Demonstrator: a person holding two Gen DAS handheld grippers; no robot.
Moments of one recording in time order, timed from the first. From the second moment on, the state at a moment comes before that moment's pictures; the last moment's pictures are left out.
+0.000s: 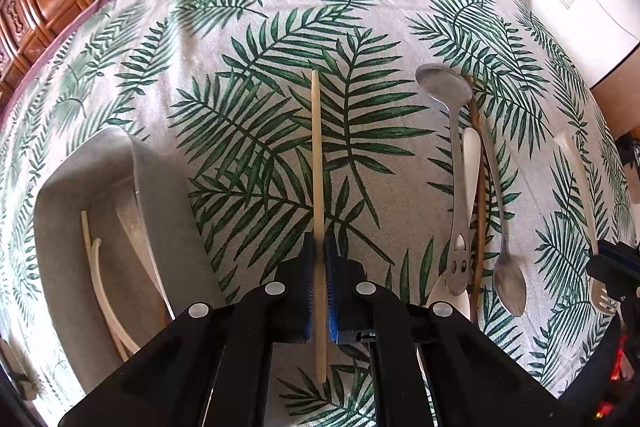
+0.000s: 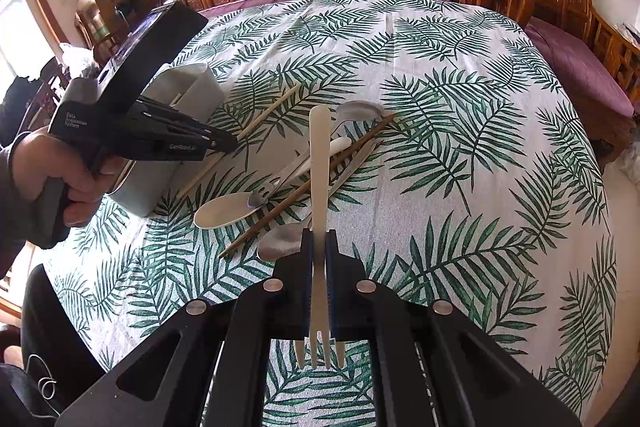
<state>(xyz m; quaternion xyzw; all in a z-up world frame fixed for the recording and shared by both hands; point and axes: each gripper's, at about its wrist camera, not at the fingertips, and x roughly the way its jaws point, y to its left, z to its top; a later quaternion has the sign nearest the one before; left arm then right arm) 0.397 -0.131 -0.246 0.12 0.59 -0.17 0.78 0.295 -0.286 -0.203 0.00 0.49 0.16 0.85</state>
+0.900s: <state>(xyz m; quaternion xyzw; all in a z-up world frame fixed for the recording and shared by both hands) 0.289 -0.055 -0.136 0.04 0.48 -0.20 0.85 0.271 -0.235 -0.162 -0.02 0.48 0.16 0.86</state>
